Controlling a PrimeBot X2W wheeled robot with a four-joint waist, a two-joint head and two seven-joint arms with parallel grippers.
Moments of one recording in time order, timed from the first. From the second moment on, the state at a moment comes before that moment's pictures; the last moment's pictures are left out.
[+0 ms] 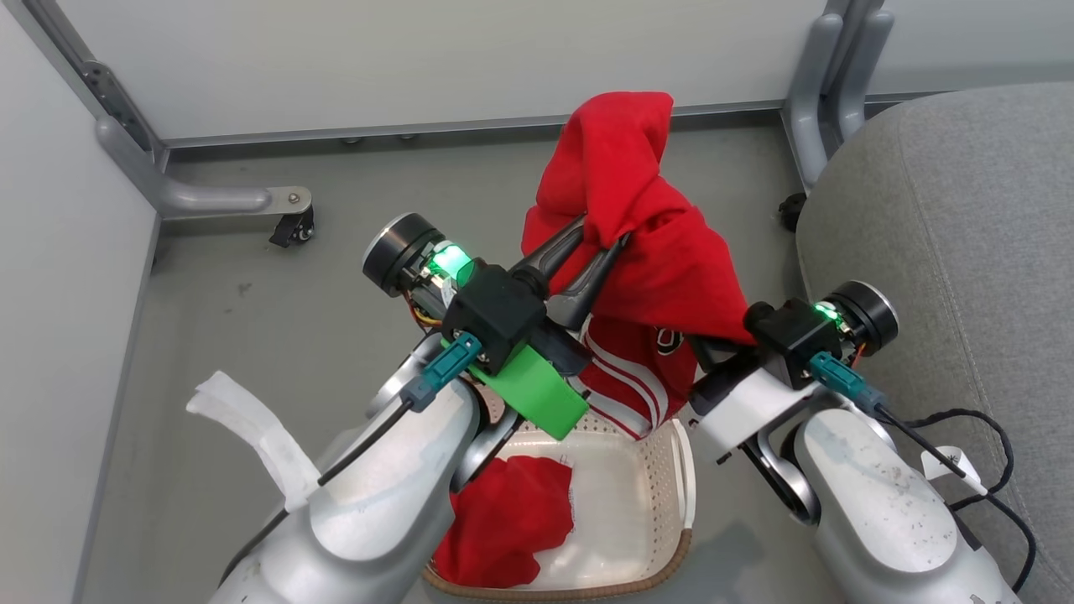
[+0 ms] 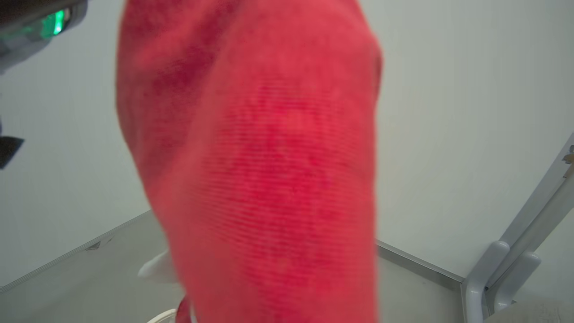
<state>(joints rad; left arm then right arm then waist) -0.64 0.09 -0.72 0.26 -0.27 -0.12 -0.26 -0.45 -0.12 0.40 0.28 0.12 0.13 -0.26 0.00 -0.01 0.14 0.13</state>
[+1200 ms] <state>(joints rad) -0.58 0.10 -0.76 0.30 -0.27 -0.12 -0.26 -0.32 -0.08 0.12 0.24 0.13 0.13 -0.26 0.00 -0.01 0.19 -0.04</state>
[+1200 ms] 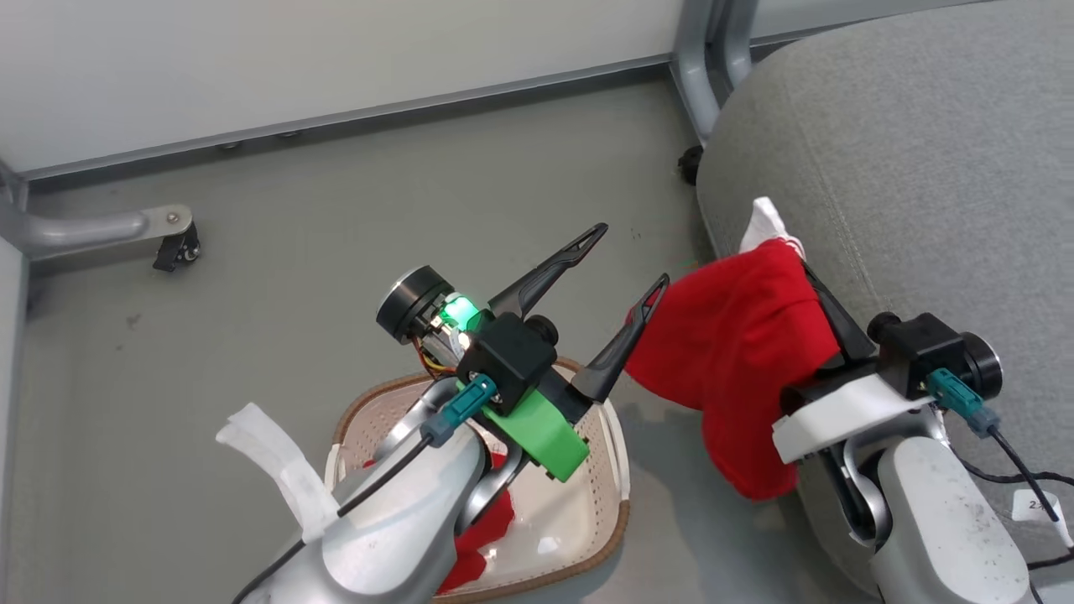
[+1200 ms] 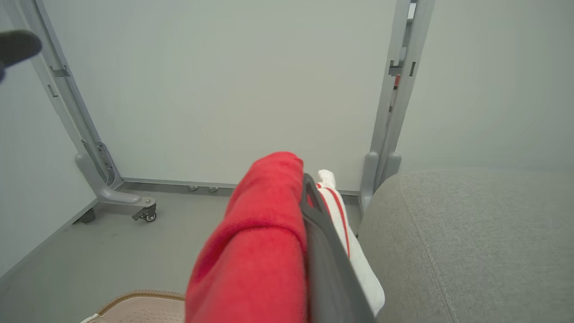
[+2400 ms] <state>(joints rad) -0.63 0.13 -0.78 0.29 -0.25 -0.11 -0.26 -0.44 -0.12 -0.12 0.13 0.16 0.13 -0.26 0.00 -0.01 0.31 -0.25</state>
